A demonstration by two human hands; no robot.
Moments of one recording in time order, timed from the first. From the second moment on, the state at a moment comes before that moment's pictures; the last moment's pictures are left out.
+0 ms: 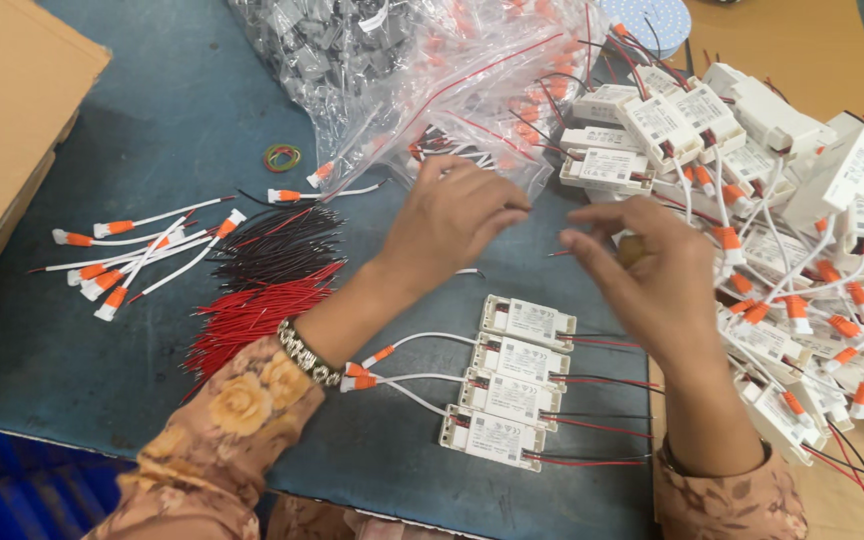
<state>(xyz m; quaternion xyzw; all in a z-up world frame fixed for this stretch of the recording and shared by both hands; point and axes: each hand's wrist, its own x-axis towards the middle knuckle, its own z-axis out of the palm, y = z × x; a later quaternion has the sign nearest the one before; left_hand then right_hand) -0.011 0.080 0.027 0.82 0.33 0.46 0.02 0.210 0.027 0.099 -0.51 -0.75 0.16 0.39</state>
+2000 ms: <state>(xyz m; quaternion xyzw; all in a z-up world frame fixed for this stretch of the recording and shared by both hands) -0.012 0.033 0.009 0.64 0.33 0.48 0.51 0.191 0.019 0.094 -0.46 -0.82 0.16 0.31</state>
